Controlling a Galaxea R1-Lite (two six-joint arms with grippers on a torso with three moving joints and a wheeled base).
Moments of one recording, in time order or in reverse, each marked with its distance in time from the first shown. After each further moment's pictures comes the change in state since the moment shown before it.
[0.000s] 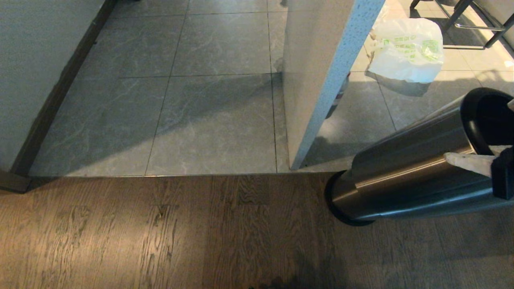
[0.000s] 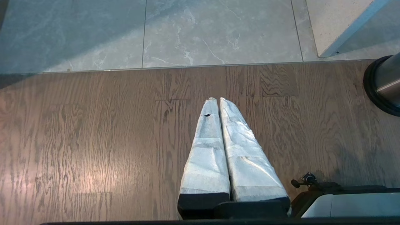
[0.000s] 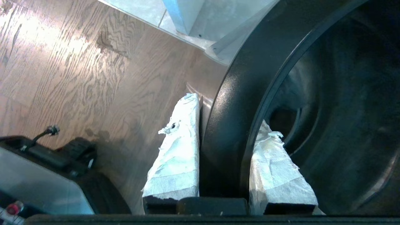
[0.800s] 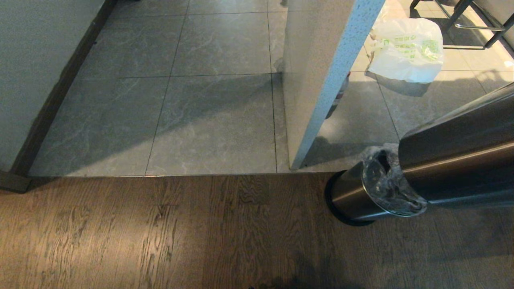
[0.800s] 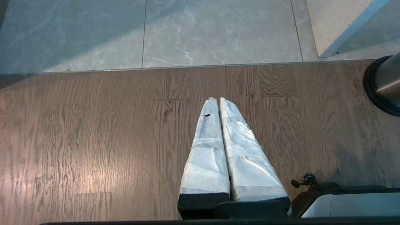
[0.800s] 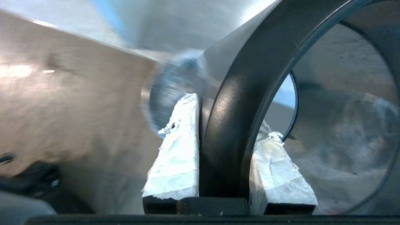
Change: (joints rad) left arm 0.000 0.000 0.000 0.000 0.000 0.000; right arm -0.229 -0.140 -0.169 0.198 -0.002 -0.020
